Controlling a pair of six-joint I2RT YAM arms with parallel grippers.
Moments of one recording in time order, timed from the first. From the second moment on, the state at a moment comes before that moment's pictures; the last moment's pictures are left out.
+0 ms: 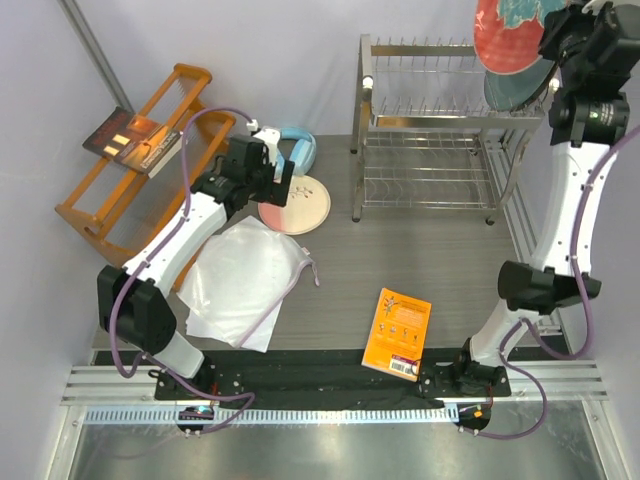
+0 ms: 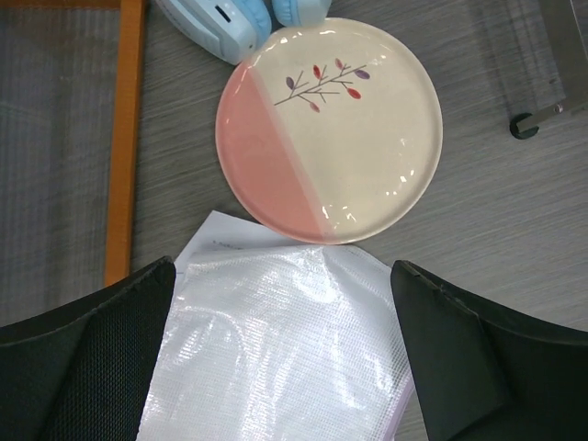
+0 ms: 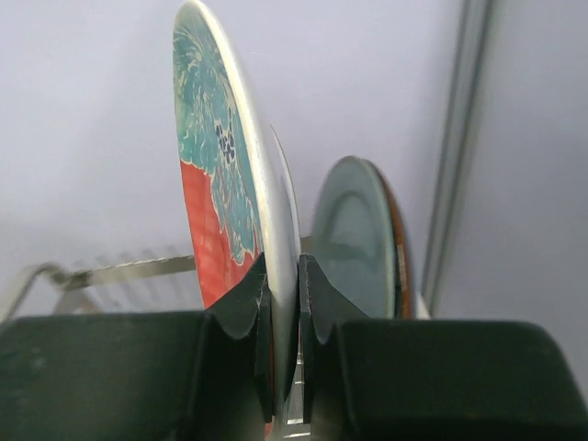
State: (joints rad) left arm -0.43 1.57 1.46 -0.55 -0.15 -0.03; right arm -0.19 1.73 2.44 -0.51 -0.09 0.15
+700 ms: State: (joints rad) left arm -0.43 1.72 1.49 -0.61 -0.06 -0.07; right arm -0.10 1.87 2.45 -0.47 0.25 -0.11
